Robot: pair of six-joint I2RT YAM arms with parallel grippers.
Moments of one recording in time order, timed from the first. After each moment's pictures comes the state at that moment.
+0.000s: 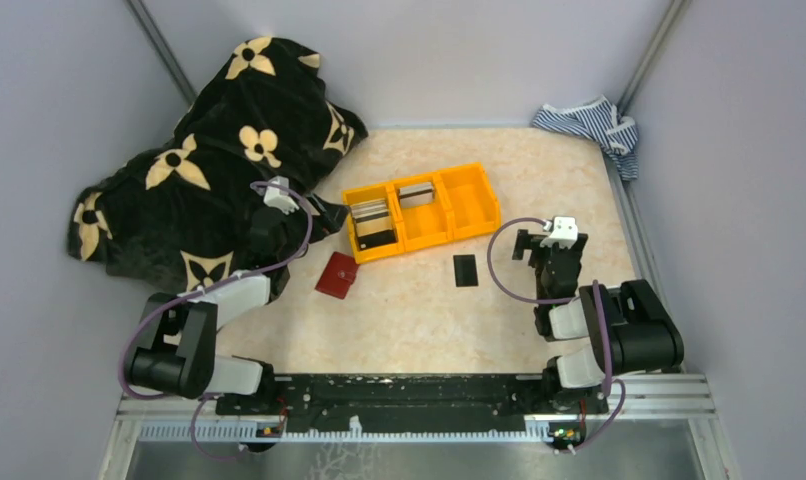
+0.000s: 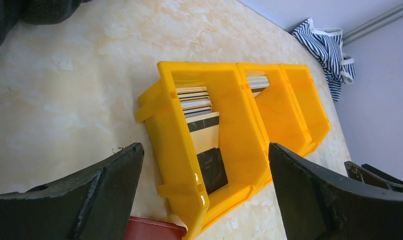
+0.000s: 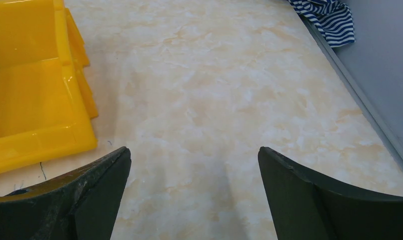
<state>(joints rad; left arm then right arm) -0.23 1.37 0.50 0.66 0.16 -0.66 0.11 1.45 0.12 1.25 0.25 -0.03</state>
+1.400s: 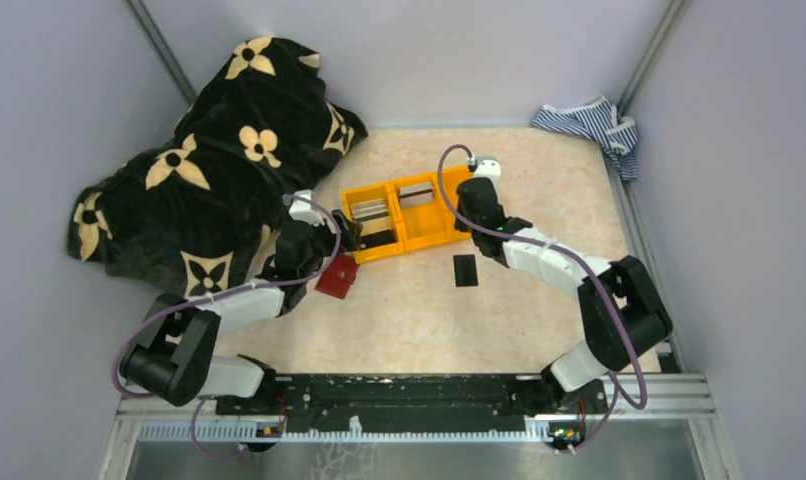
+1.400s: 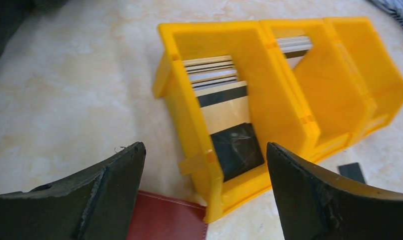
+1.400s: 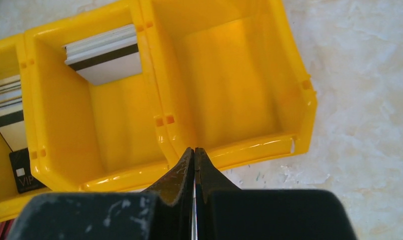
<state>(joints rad) -0.44 1.35 0.46 0.64 -0.12 -0.45 0.55 1.50 0.93 -0.01 0.38 0.40</state>
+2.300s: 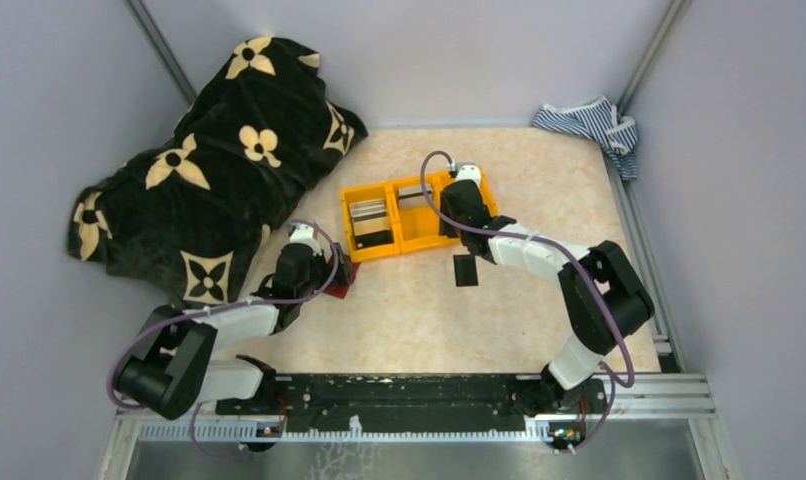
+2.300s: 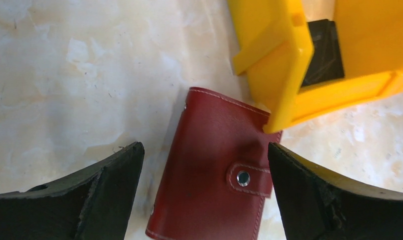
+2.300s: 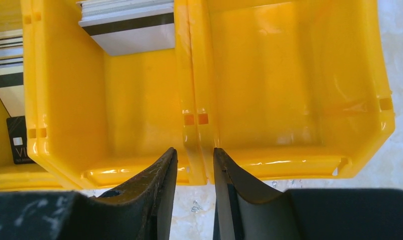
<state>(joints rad) -0.44 1.25 0.29 0.44 -0.16 -0.40 0.59 1.62 0.98 -0.02 0.29 0.39</state>
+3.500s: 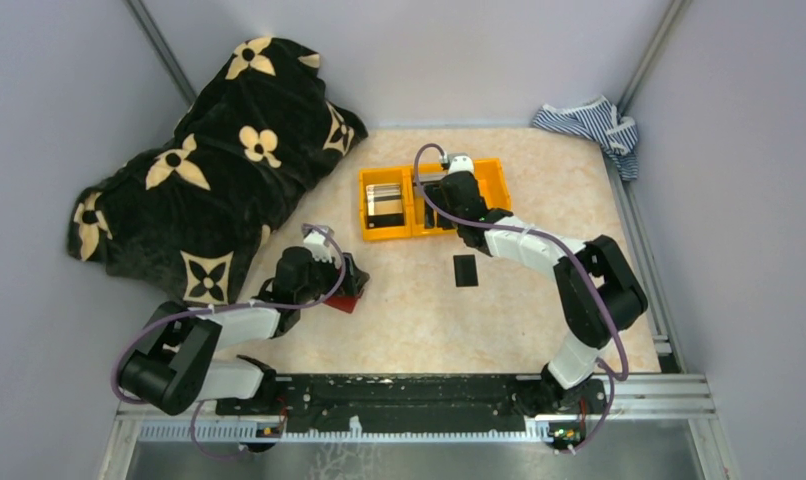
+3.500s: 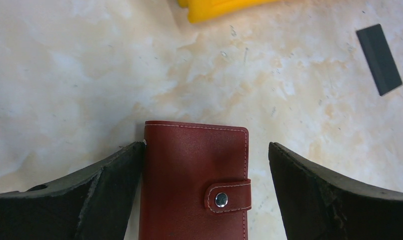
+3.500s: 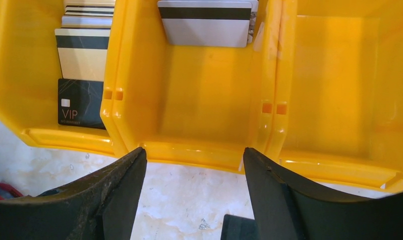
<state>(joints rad) -0.45 1.33 0.28 0.55 0.11 -0.34 0.58 1.67 1.05 0.00 0.24 0.32</state>
